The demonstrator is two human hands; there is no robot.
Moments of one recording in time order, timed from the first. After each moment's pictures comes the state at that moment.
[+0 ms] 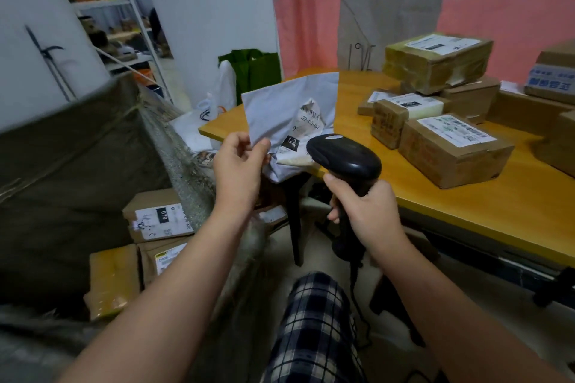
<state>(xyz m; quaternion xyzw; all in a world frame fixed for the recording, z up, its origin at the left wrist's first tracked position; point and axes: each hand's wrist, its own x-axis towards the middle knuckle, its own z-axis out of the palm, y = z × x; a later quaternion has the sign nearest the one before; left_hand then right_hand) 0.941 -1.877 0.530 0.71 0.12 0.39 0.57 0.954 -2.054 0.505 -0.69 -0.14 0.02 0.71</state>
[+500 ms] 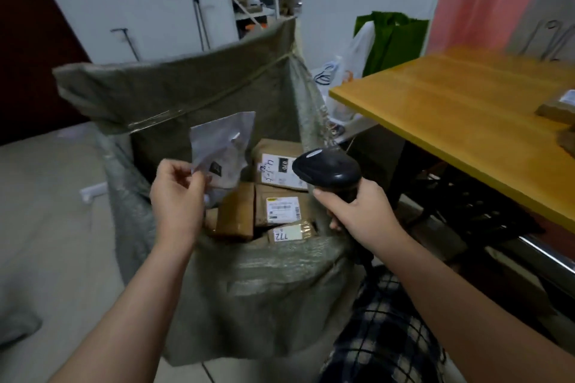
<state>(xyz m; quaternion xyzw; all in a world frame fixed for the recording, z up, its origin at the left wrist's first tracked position) 0.733 -1.704 0.475 0.69 0.42 0.48 0.34 0.897 -1.895 0.473 -0.73 -0.34 0.19 0.56</state>
